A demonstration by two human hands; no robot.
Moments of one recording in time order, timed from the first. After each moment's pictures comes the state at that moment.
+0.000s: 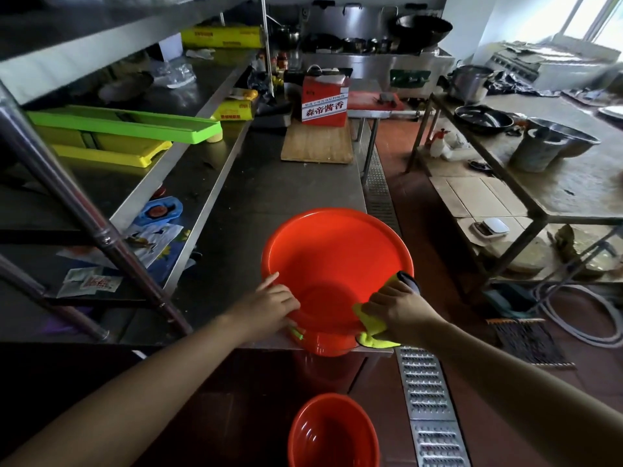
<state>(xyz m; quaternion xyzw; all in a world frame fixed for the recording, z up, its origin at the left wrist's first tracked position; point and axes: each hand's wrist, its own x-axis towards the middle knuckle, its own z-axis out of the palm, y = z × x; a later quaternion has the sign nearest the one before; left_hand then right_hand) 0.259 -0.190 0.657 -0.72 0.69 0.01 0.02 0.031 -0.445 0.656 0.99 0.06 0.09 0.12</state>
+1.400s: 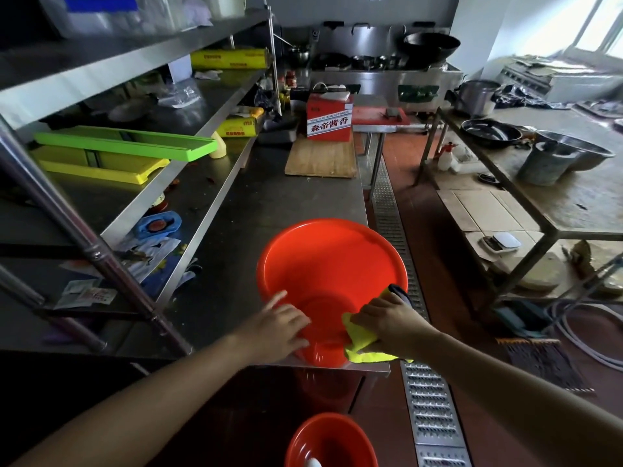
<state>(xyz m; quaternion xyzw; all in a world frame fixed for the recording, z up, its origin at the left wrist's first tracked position) 0.225 -0.220 0.652 -0.74 0.67 -0.02 0.03 0.037 -0.465 0.654 0.99 0.09 0.10 0.09</state>
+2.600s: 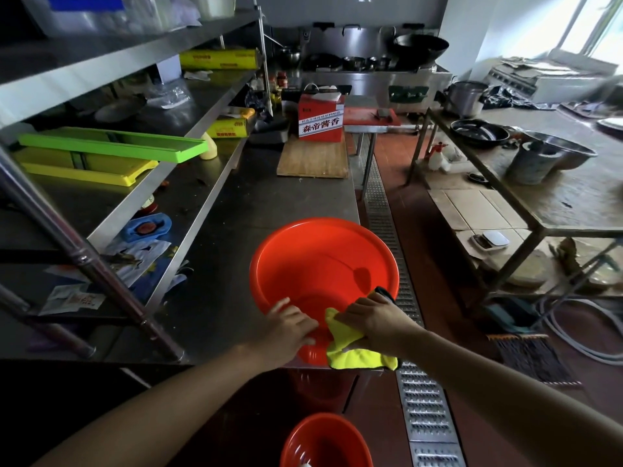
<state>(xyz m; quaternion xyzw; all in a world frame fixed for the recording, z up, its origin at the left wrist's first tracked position) 0.202 -0.243 0.644 -0.77 0.64 0.03 -0.05 0.045 -0.465 0.641 0.99 0.10 0.11 0.04</state>
